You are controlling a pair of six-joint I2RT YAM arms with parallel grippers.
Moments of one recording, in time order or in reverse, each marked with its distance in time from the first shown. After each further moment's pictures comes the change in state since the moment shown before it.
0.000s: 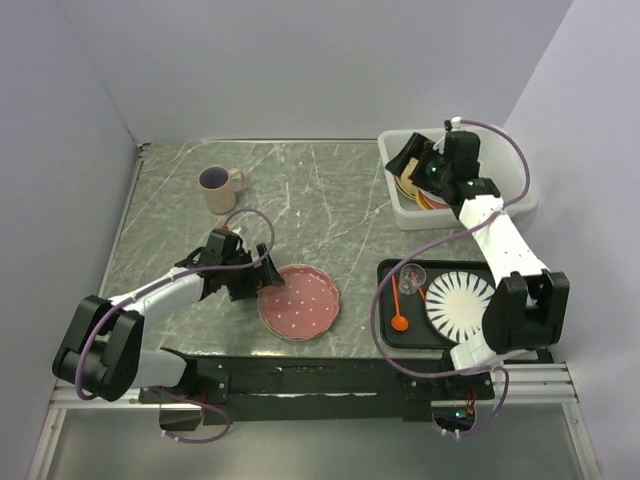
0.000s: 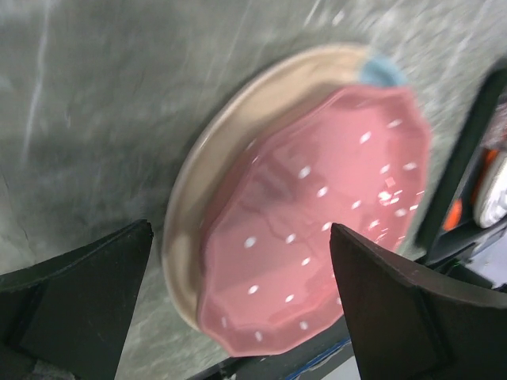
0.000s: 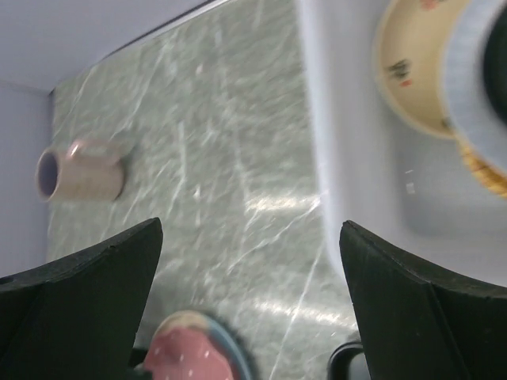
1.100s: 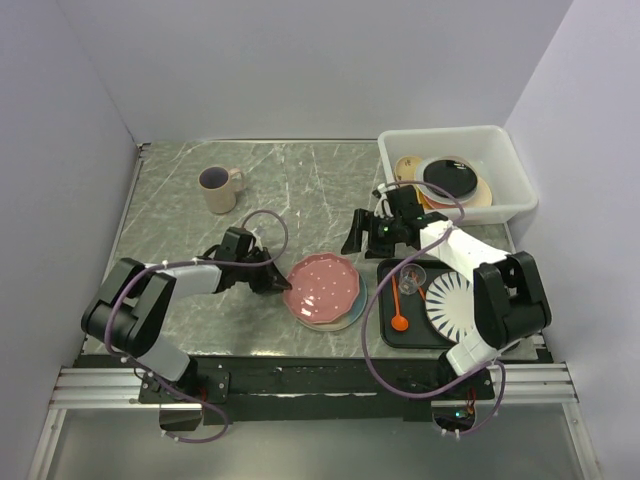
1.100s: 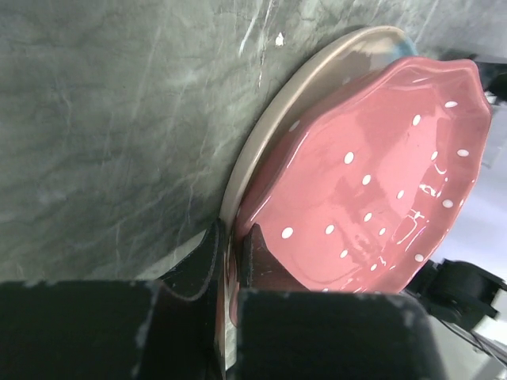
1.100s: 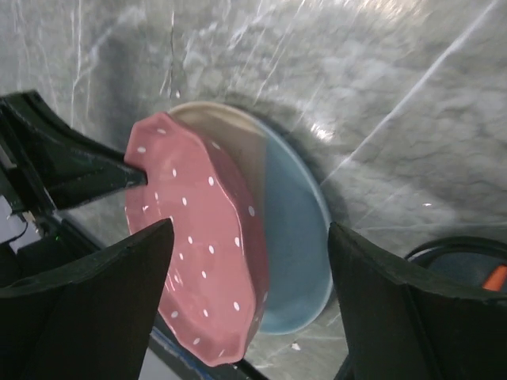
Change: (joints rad) left arm -0.037 0.252 0.011 0.274 0.138 -0.120; right arm 0.263 0.046 -0.329 -0.052 -0.224 -0.087
